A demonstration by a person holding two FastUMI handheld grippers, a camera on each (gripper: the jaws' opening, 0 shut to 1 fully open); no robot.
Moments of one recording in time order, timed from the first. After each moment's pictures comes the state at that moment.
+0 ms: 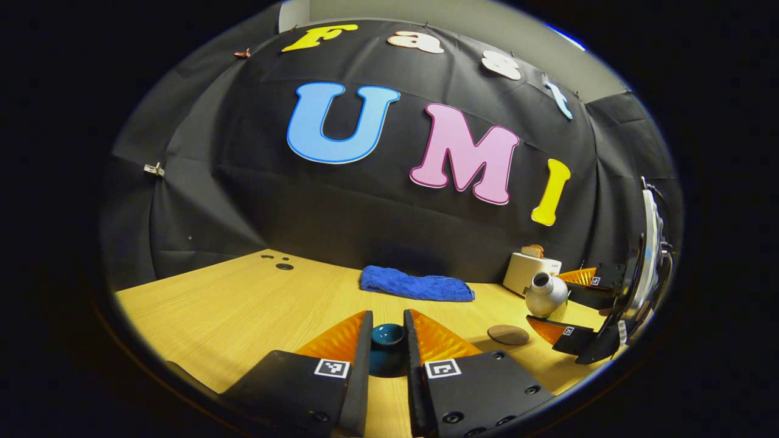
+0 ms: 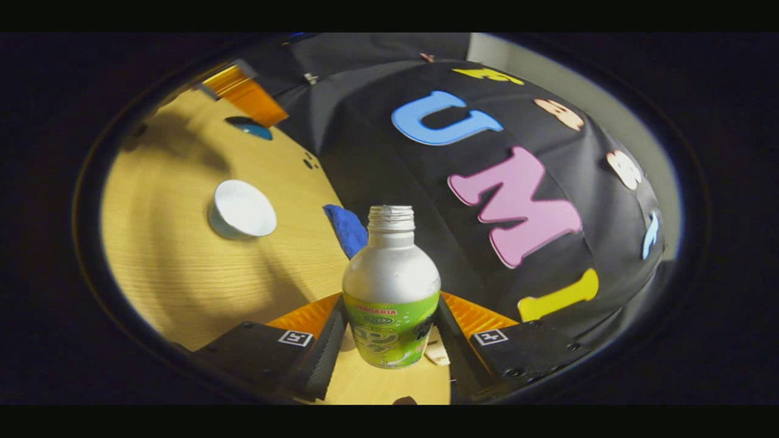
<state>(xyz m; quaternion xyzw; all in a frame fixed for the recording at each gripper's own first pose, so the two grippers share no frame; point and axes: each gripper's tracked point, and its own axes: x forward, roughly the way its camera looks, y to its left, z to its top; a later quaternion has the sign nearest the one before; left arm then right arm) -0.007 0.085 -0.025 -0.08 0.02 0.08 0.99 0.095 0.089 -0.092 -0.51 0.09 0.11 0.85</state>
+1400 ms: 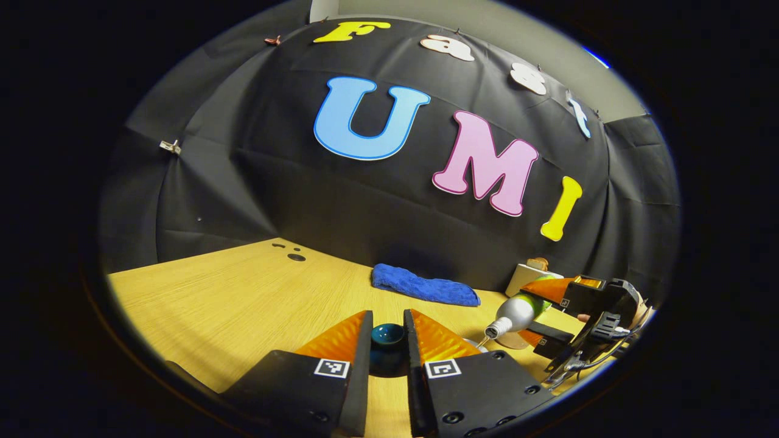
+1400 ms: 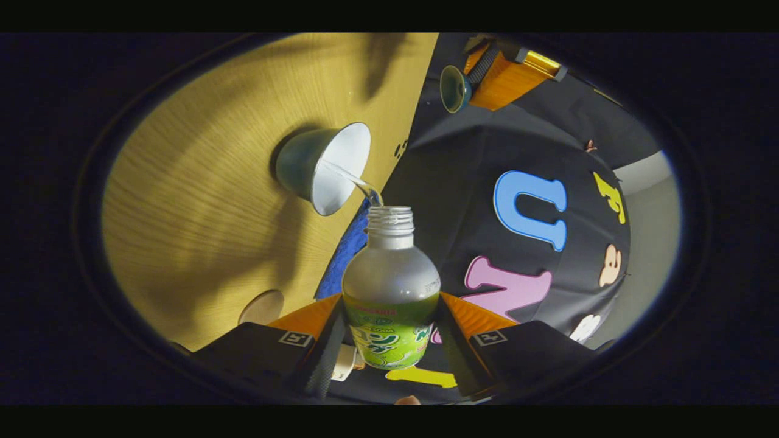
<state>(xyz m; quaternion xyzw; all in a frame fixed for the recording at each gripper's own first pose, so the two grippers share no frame) -0.019 0.113 -0.030 -0.13 0.02 0.08 0.99 0.105 0.123 -0.116 -0.80 0.02 0.15 0.59</state>
